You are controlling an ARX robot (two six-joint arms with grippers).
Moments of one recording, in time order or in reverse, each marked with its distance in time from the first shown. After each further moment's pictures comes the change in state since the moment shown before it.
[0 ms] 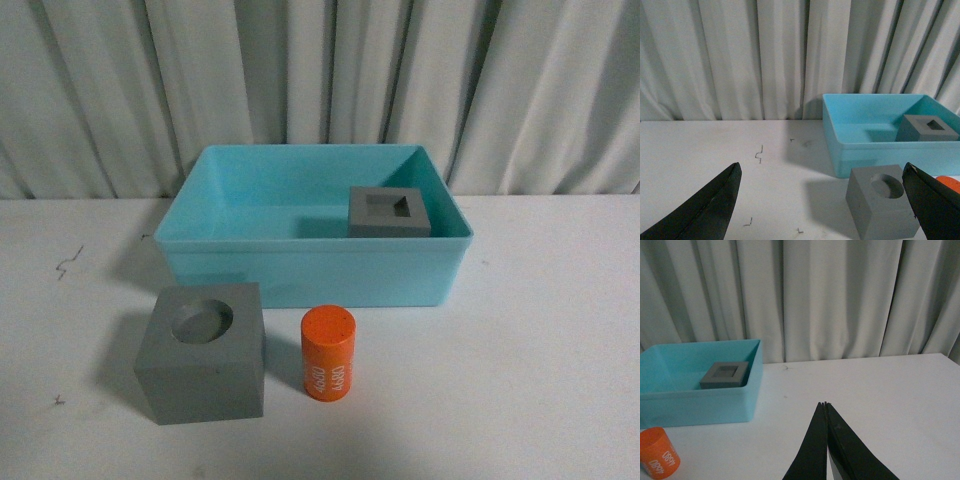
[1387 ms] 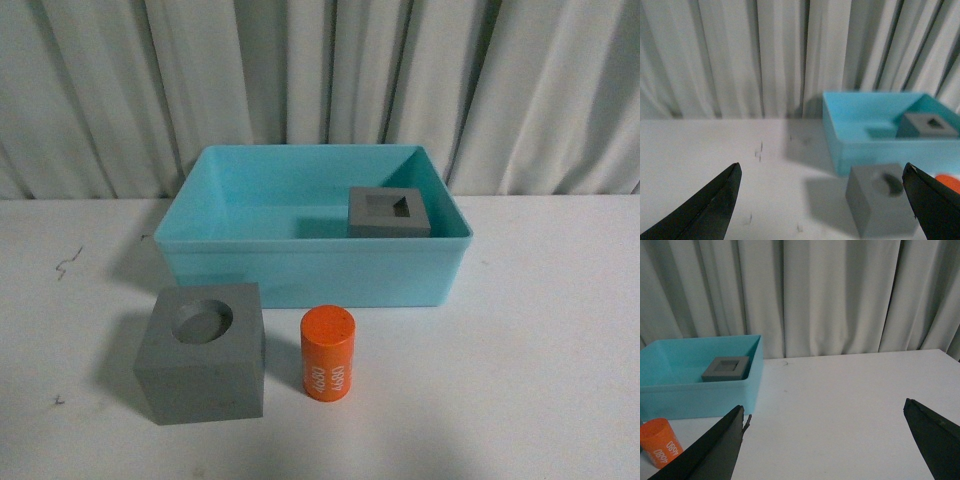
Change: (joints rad) left arm -0.006 0.028 0.037 -0.124 -0.005 -0.014; right arm 0.000 -0.201 0.000 -0.210 0.000 0.000
